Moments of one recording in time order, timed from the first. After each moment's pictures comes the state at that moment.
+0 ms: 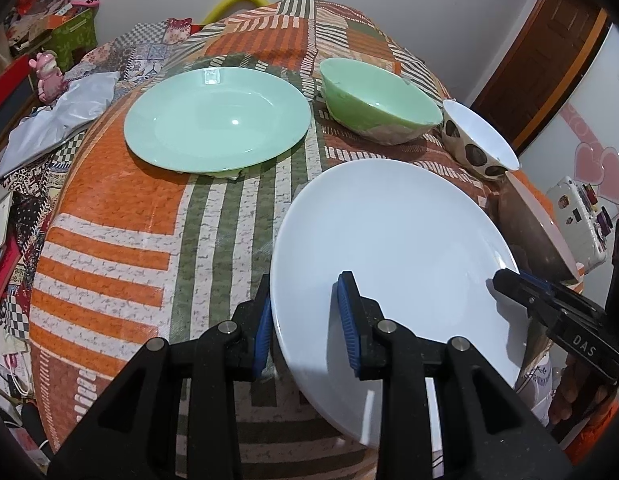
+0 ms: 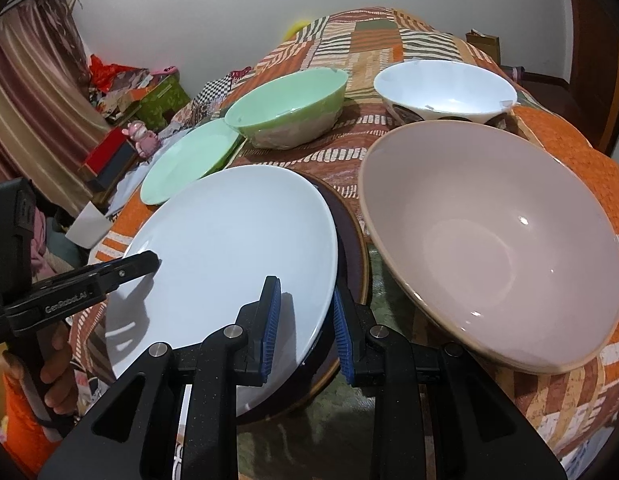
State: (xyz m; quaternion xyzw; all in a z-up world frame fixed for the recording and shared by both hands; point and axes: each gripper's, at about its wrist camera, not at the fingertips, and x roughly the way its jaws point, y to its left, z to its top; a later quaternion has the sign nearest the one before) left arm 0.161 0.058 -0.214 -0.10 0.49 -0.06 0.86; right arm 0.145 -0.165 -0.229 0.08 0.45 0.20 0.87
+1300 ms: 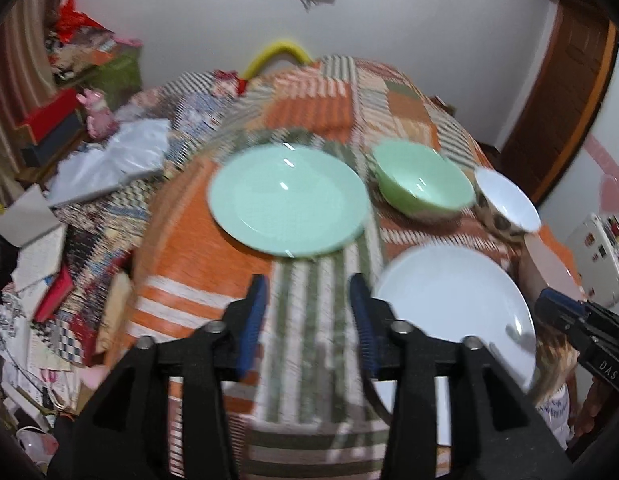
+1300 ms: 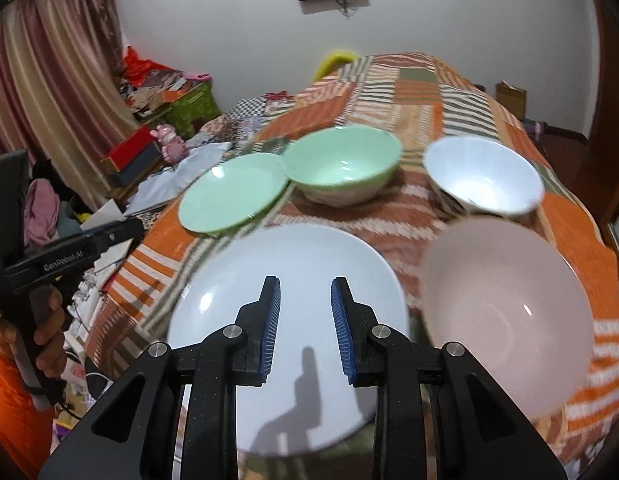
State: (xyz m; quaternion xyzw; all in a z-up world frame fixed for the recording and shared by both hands) left arm 0.150 0.105 -0.149 -0.08 0.41 0.03 0.91; right arm 0.154 -0.131 -0.184 0.03 0.39 0.24 0.89
